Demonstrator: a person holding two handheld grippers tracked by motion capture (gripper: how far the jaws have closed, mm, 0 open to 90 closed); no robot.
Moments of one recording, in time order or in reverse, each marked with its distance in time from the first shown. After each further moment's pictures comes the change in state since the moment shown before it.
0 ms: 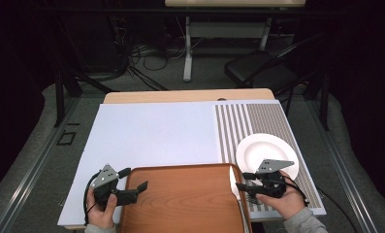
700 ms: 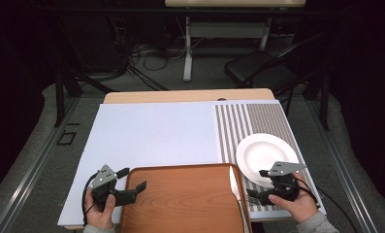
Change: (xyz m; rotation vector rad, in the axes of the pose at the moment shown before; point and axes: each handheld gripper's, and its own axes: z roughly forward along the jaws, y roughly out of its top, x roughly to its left) left arm 0.001 0.000 -0.004 -0.009 0.008 0.000; right arm -0.012 -0.014 -0.024 0.010 -0.066 -0.021
